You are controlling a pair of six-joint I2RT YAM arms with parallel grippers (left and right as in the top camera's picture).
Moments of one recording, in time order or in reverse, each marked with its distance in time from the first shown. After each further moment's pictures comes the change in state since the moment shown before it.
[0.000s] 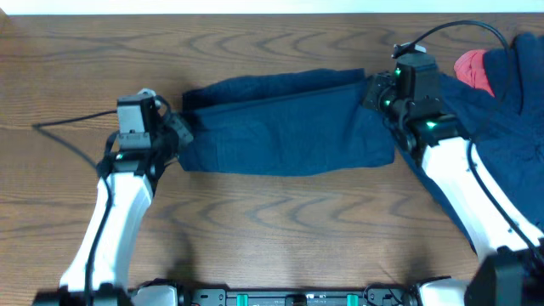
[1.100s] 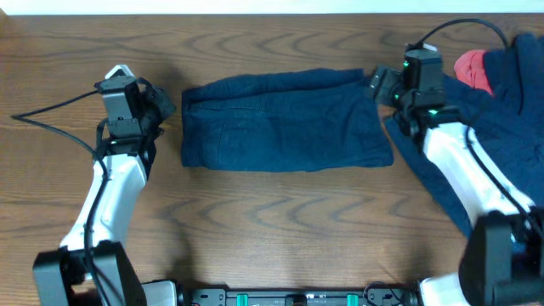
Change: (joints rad) left arm 0.070 0.113 0.035 0.257 -0.041 -0.002; right arm -0.087 0.088 0.017 -0.029 0.054 -0.090
